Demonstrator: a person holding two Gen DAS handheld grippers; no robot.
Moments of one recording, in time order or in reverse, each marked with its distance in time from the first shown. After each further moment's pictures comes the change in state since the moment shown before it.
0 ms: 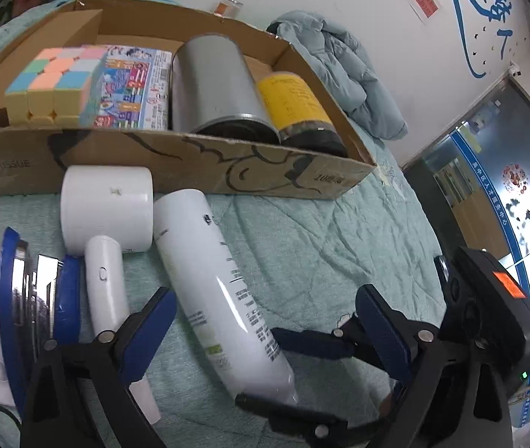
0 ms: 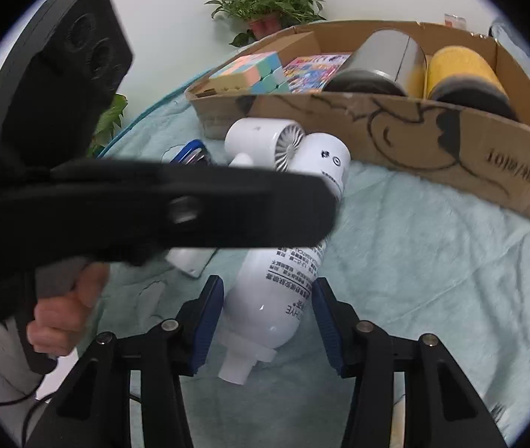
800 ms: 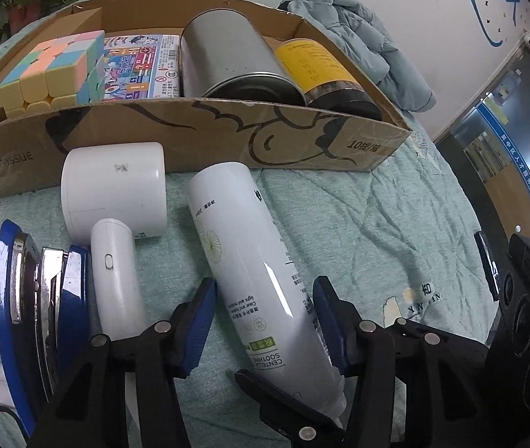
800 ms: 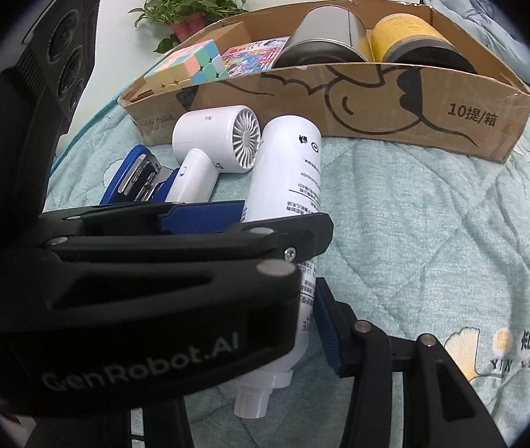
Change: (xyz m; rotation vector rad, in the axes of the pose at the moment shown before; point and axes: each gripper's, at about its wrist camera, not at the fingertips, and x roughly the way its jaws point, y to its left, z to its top) left arm 0.026 -0.003 -0.012 0.071 0.041 0.155; right arm 0.034 0.036 0.008 0.211 0.002 -0.229
